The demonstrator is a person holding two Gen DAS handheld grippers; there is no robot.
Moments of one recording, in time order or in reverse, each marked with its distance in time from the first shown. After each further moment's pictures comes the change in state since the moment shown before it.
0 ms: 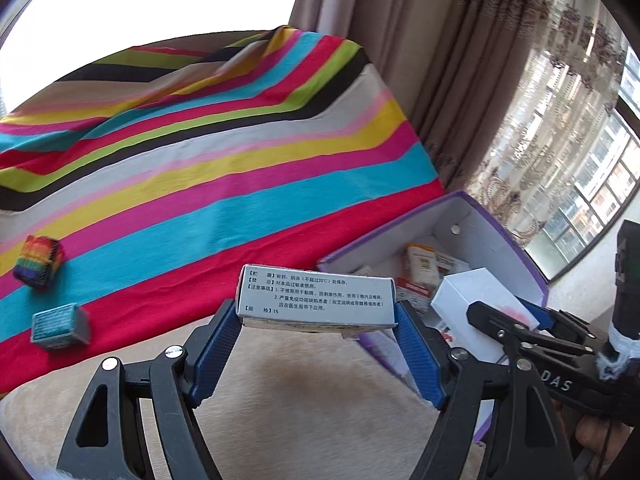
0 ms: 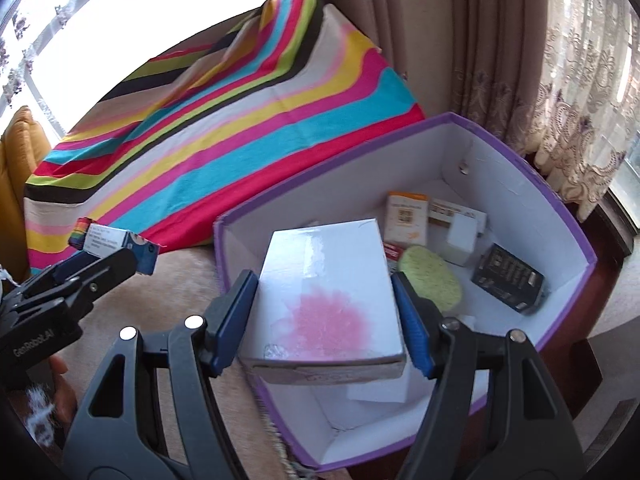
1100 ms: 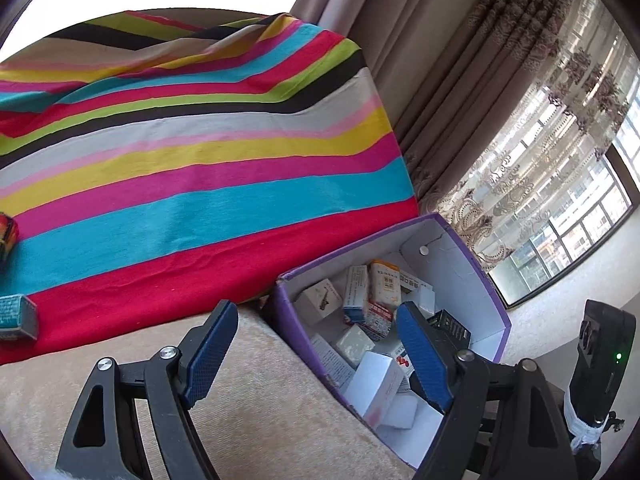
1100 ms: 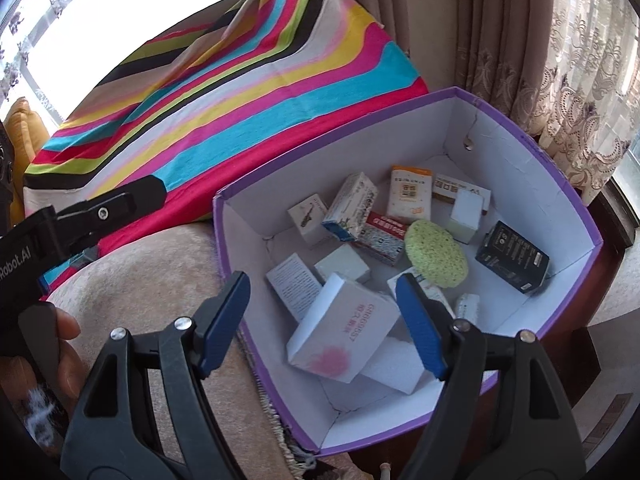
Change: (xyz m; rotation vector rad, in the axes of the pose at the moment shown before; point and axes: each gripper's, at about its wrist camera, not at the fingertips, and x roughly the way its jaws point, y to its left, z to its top) left arm 0.017 0.013 0.015 -0.152 0.021 -0.136; right arm 0.007 0.008 -0.008 -0.014 0.080 0.025
